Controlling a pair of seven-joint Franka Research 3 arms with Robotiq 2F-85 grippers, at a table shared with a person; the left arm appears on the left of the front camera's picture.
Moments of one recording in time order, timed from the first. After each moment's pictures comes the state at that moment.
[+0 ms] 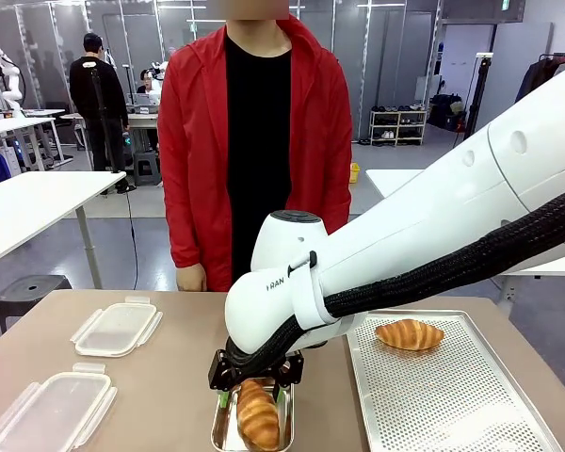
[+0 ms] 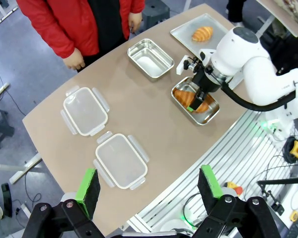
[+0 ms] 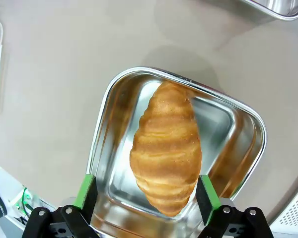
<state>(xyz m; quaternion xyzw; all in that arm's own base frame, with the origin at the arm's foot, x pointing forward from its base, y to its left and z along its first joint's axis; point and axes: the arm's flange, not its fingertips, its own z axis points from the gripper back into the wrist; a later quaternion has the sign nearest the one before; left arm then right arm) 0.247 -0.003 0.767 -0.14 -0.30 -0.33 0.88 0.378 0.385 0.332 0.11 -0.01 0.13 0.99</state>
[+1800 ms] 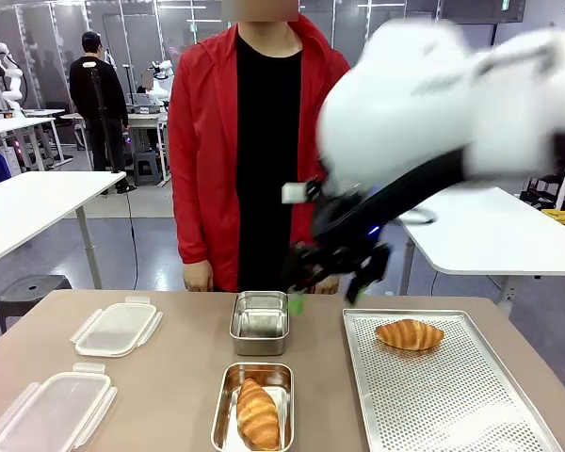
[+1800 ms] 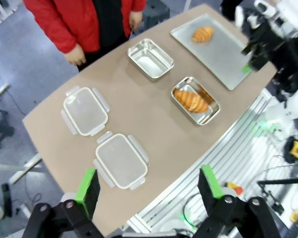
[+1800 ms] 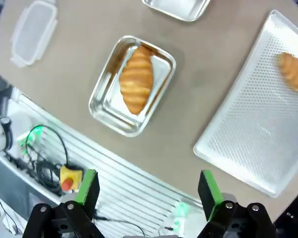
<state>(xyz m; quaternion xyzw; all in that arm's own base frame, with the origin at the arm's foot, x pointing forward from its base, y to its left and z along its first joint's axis) 0.248 -0.003 0.767 -0.14 -0.30 -0.33 0.88 0.328 0.262 0.555 0.11 -0.06 0.21 0.97</state>
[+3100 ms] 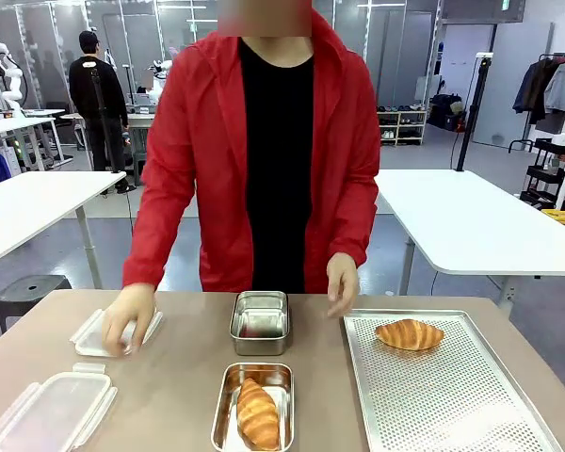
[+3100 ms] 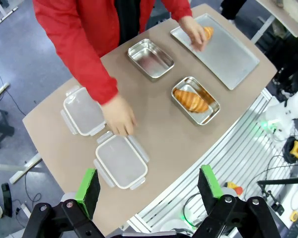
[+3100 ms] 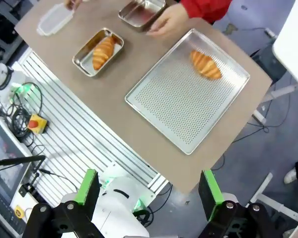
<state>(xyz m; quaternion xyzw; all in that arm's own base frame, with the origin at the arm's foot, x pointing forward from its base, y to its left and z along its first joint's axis) 0.248 -0.003 0.767 -0.14 -0.30 -0.33 0.88 0.187 -0.020 0.741 0.11 -0.21 0.31 0.92</state>
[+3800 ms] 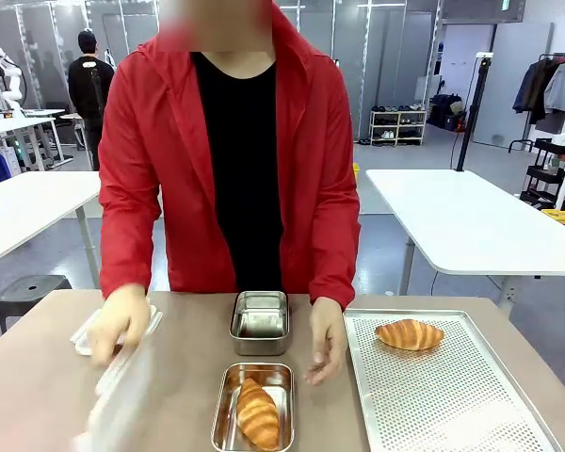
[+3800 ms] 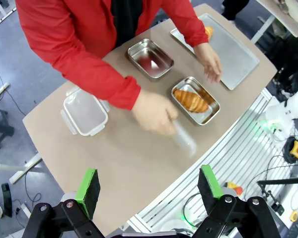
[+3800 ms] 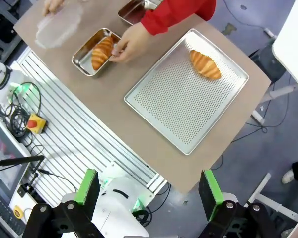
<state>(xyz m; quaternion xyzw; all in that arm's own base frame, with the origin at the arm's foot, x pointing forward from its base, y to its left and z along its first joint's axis) 0.248 -0.003 0.767 -0.14 -0.30 -0.33 0.88 0.186 -0.014 0.748 0.10 -0.21 0.32 0.92</state>
